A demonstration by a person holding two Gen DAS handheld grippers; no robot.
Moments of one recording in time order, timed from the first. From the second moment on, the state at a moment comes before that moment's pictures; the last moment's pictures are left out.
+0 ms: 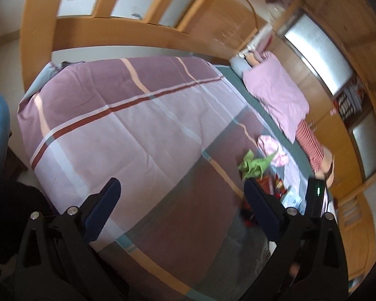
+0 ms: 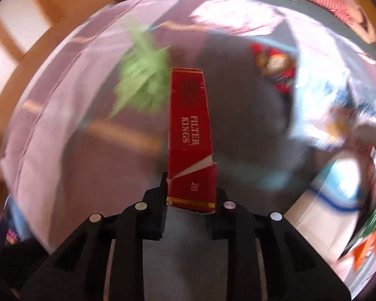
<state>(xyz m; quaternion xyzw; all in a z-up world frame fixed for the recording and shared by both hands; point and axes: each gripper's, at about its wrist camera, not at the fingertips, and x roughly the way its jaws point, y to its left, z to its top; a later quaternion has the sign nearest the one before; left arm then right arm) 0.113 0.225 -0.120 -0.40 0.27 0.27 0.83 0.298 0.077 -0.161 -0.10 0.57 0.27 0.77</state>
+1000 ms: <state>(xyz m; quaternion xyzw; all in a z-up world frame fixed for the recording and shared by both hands) 0.119 0.232 -0.135 -0.42 0.30 0.28 0.81 0.361 0.149 -0.154 -0.17 0.48 0.17 0.84</state>
